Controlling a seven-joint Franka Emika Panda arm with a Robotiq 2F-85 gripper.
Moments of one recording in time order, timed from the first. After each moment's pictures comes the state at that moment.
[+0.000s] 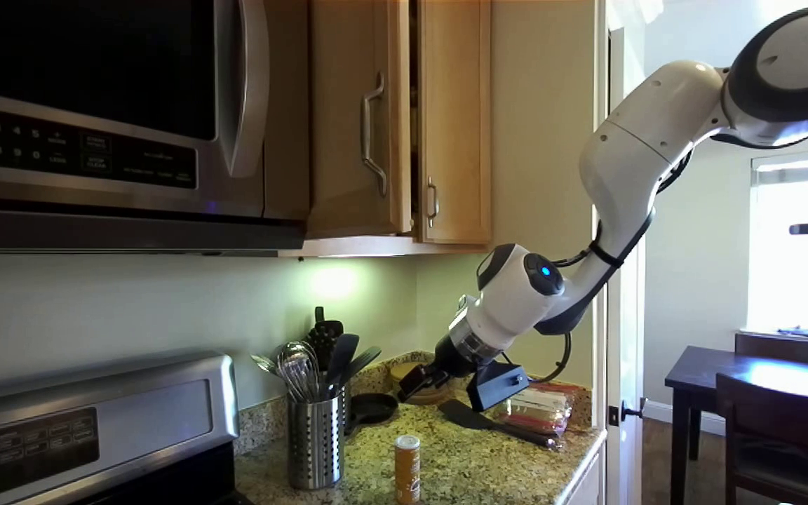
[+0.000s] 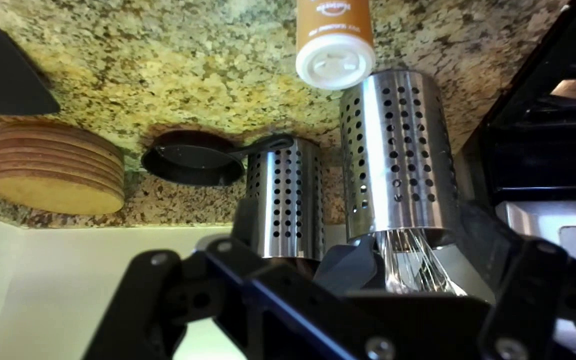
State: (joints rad) arm -0.03 0.22 0.10 -2.16 -2.11 3.02 2.18
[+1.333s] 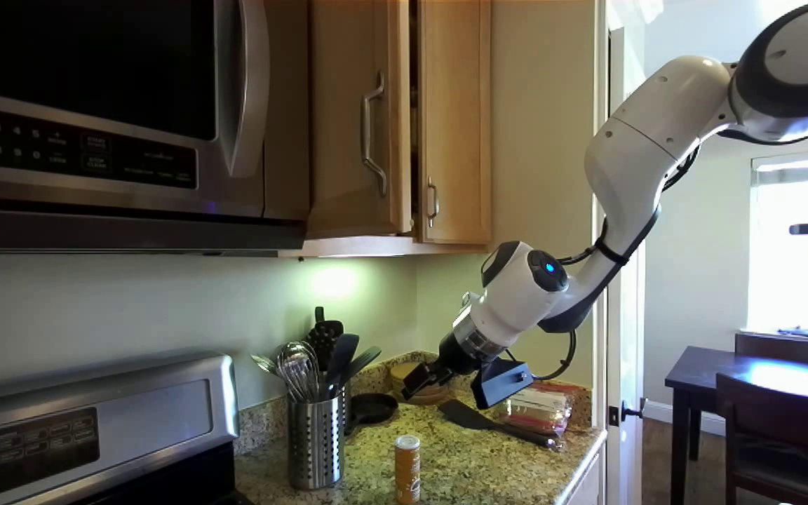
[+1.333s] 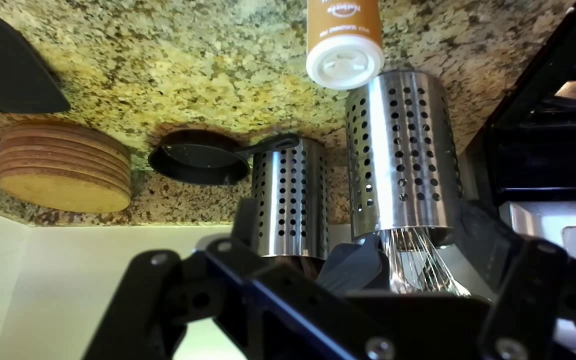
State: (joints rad) arm -0.03 0.20 0.09 -2.18 -2.10 3.02 2.16
